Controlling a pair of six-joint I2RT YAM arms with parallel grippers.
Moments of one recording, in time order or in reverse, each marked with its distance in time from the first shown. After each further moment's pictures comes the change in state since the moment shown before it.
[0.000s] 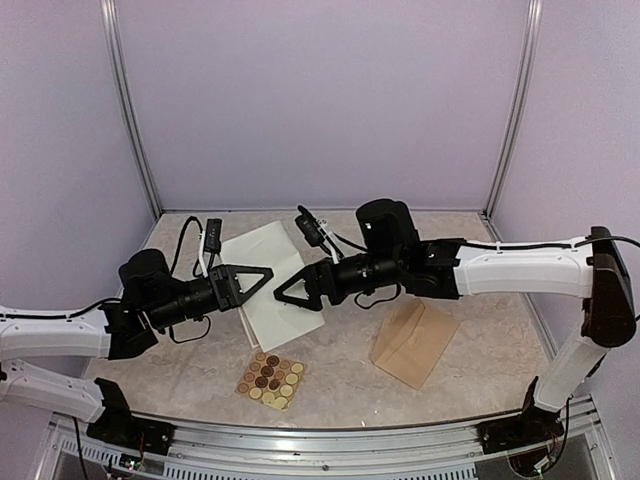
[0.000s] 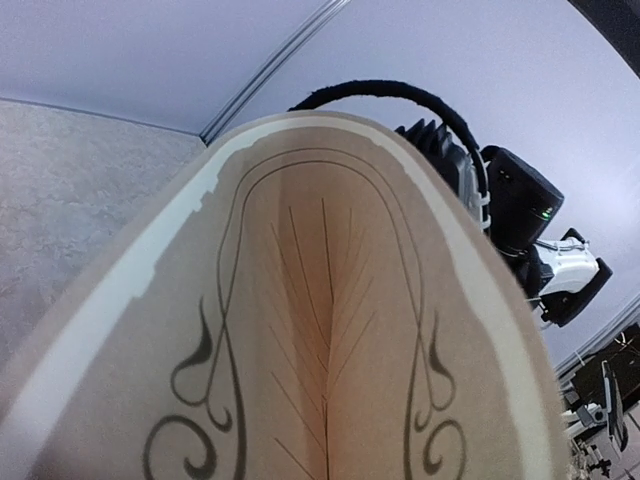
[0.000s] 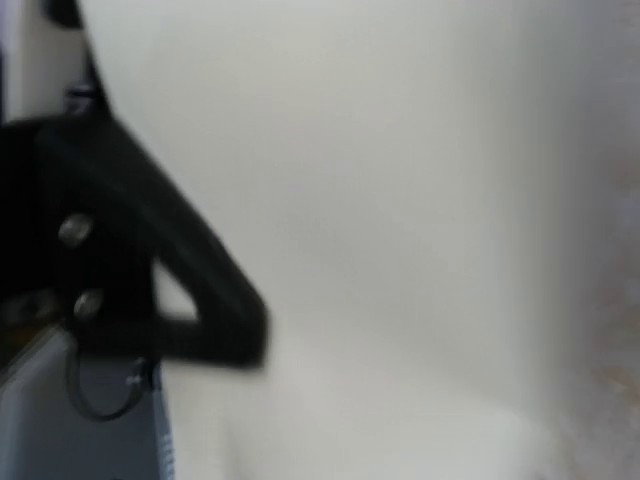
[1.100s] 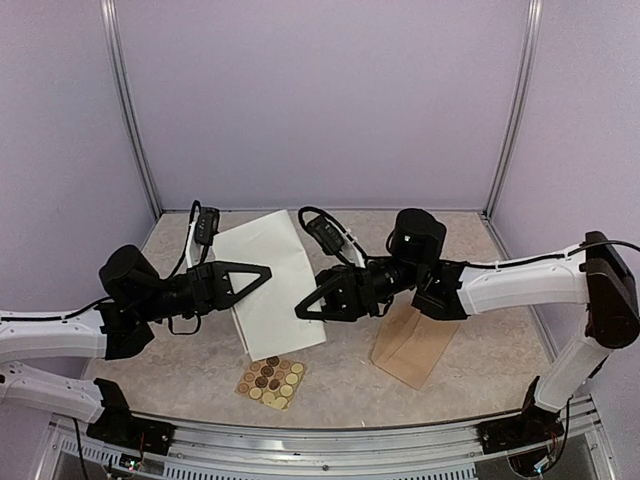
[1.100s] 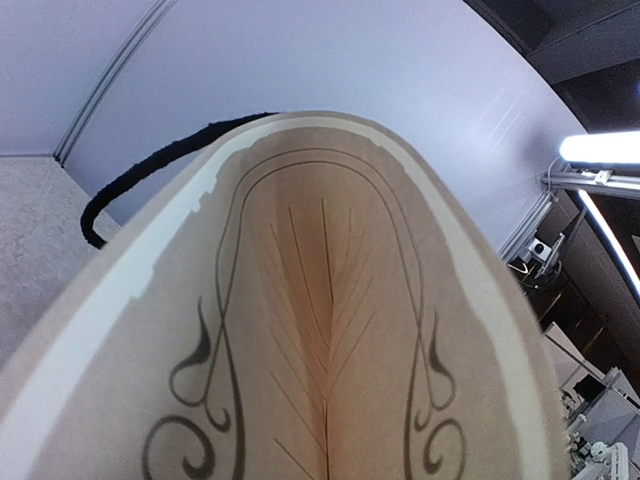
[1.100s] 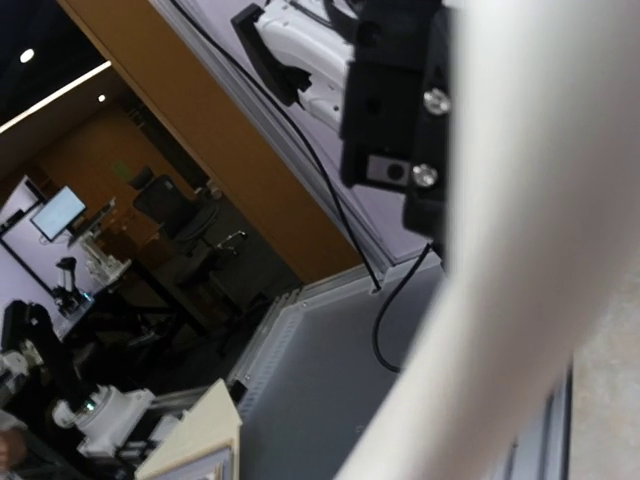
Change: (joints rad) left arm -0.002 -0.036 0.003 0.215 0.313 -0.051; right arm -0.024 -0.049 -0.233 0.657 -0.585 0.245
